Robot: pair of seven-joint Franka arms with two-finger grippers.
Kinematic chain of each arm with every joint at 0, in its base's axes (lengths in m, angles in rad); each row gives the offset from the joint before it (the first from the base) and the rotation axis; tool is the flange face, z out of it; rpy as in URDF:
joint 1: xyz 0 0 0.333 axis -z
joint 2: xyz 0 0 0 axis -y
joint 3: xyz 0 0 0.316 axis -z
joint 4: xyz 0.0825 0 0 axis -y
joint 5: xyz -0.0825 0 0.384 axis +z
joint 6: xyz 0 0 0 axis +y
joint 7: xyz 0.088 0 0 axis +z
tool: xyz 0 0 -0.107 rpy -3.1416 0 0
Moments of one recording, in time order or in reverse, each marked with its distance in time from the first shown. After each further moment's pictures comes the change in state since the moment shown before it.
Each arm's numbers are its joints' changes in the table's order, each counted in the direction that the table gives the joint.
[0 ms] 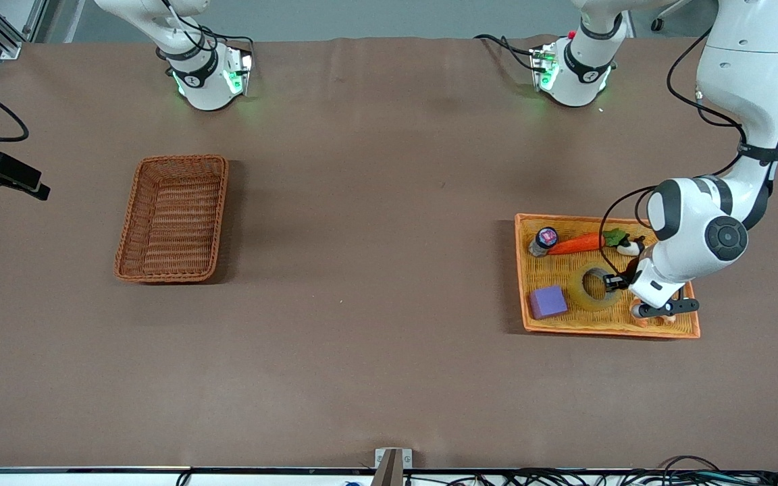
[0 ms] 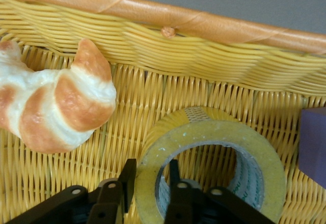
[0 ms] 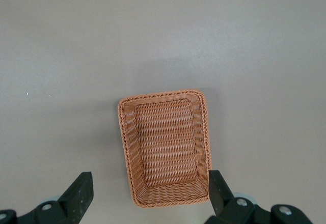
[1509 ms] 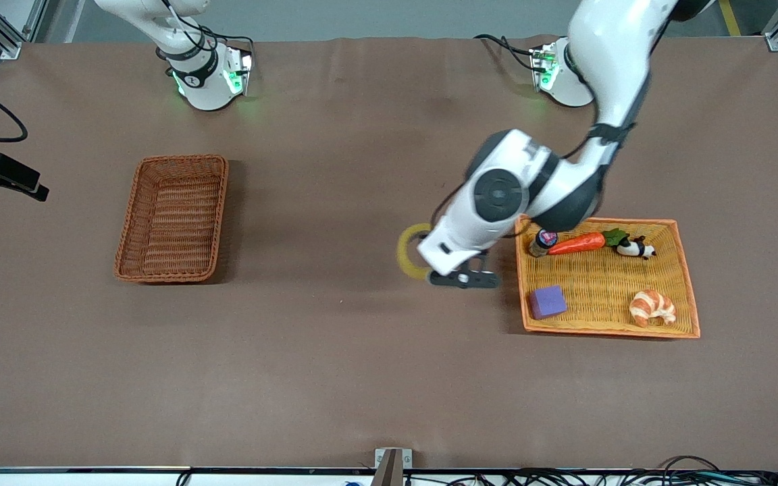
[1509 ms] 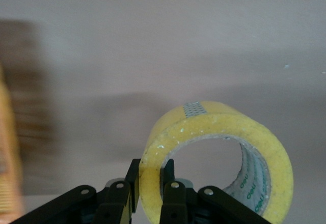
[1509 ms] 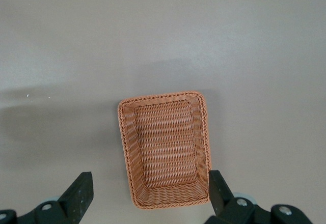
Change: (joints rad) left arm 0.523 -0.148 0.178 0.565 -0.001 0.434 0.525; right arm 0.001 0.000 0.001 0.000 0.000 -0.006 0.000
